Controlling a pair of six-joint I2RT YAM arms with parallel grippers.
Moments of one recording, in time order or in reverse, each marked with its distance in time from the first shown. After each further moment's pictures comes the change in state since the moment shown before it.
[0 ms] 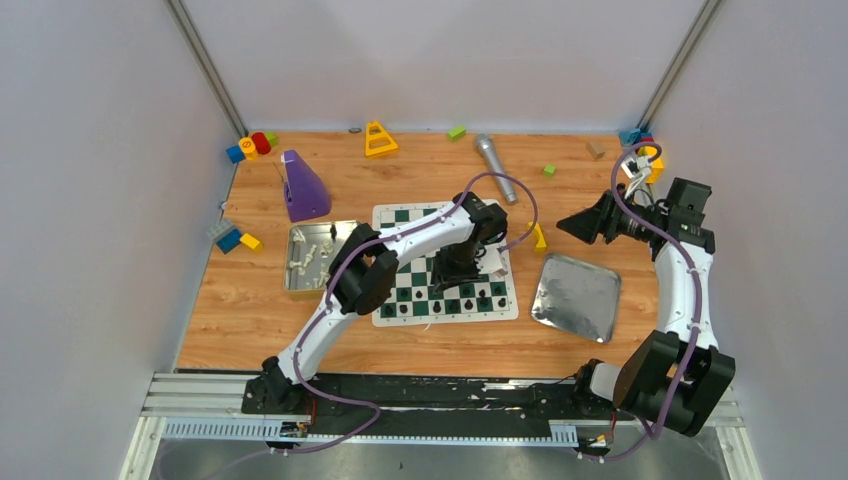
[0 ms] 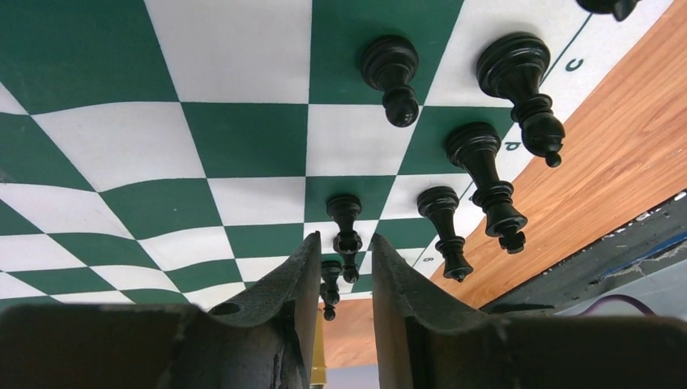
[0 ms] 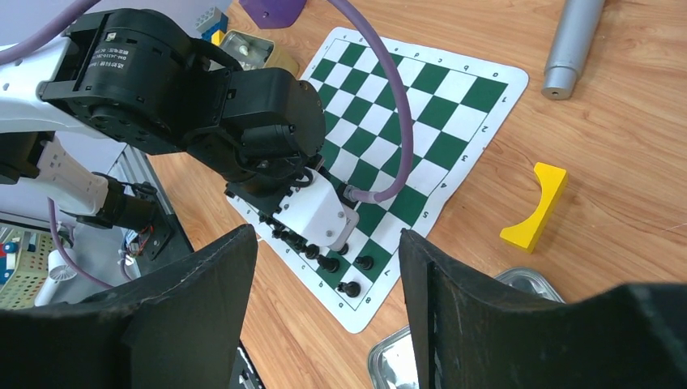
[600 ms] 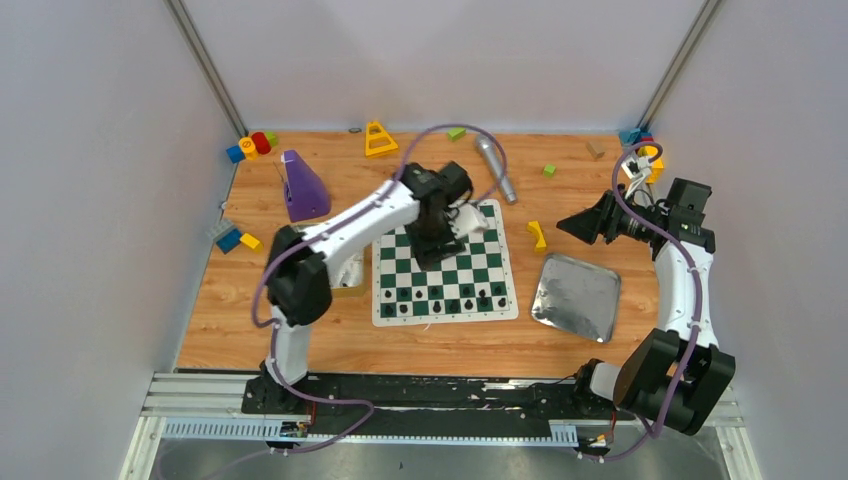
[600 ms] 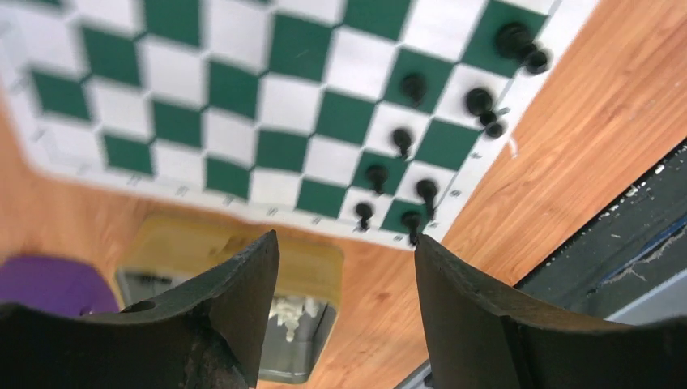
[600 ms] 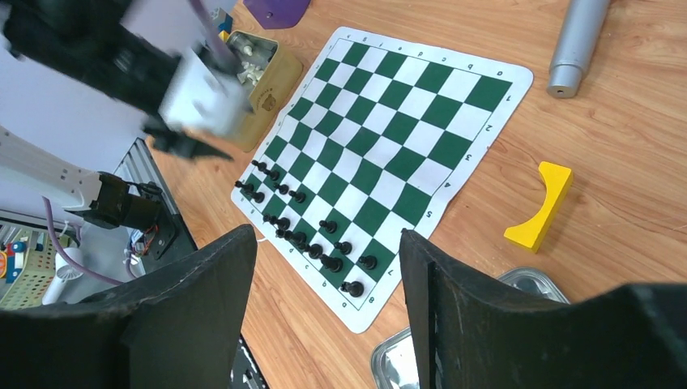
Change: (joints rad) left arm 0.083 -0.328 -0.194 0.127 -0.018 -0.036; right arm -0.005 0.003 0.000 -0.006 -0.011 -0.003
